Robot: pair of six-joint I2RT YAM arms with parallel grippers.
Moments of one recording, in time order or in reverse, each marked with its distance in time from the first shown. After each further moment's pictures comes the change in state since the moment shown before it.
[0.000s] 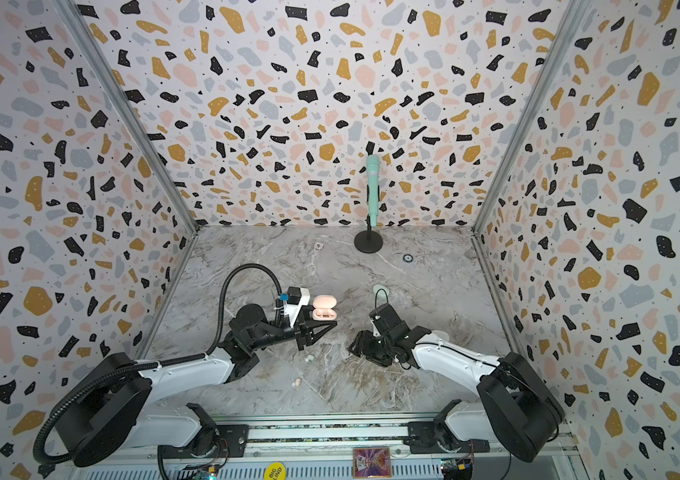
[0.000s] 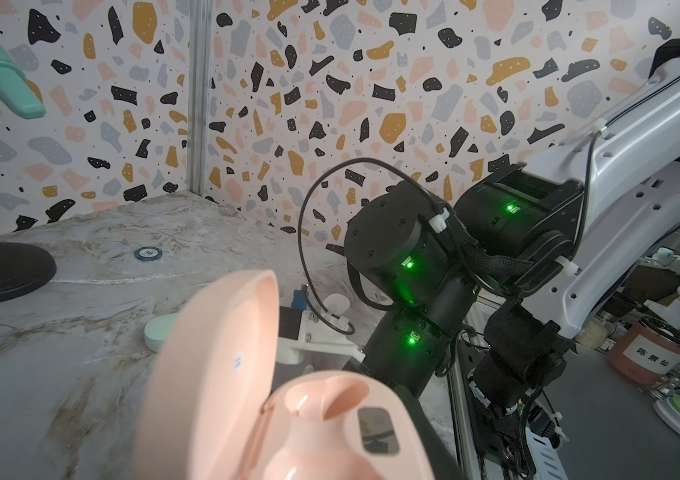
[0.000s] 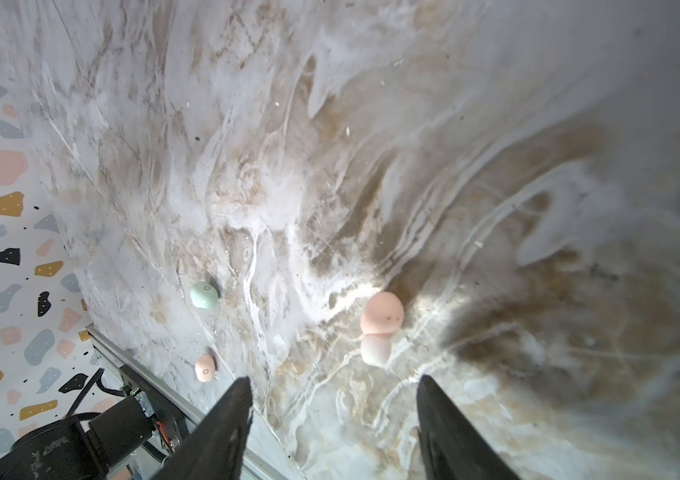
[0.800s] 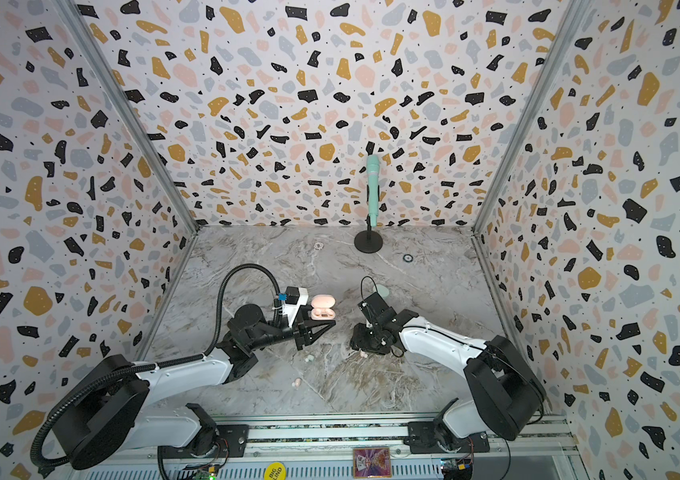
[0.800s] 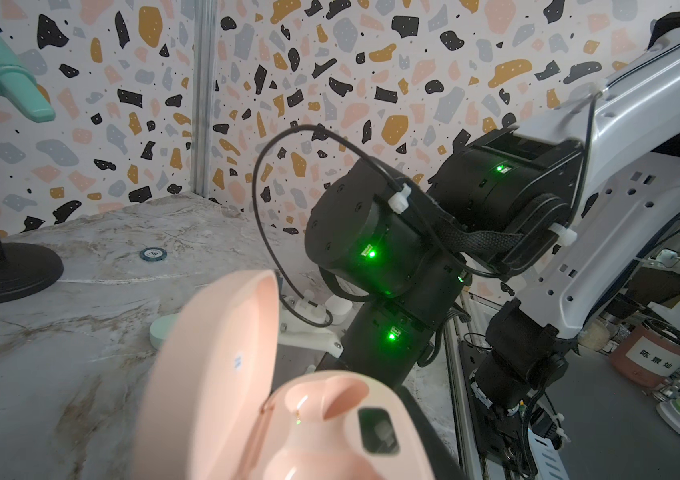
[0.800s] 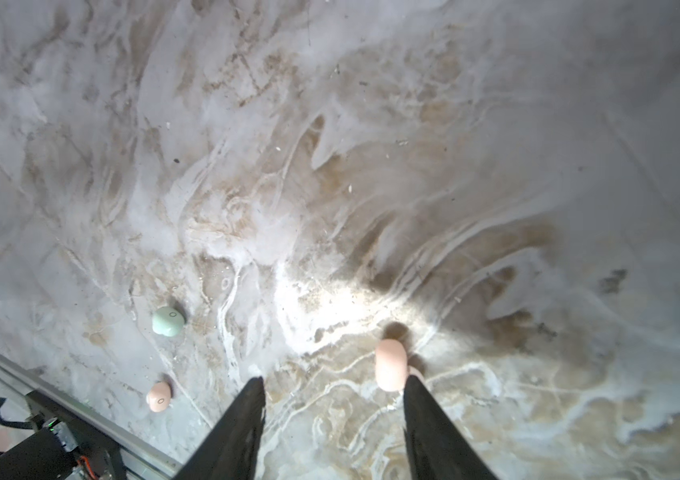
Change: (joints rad) left arm 0.009 -0.014 -0.008 -0.006 0.000 0.000; right arm 0.019 0.151 0.216 -0.207 0.126 -0.156
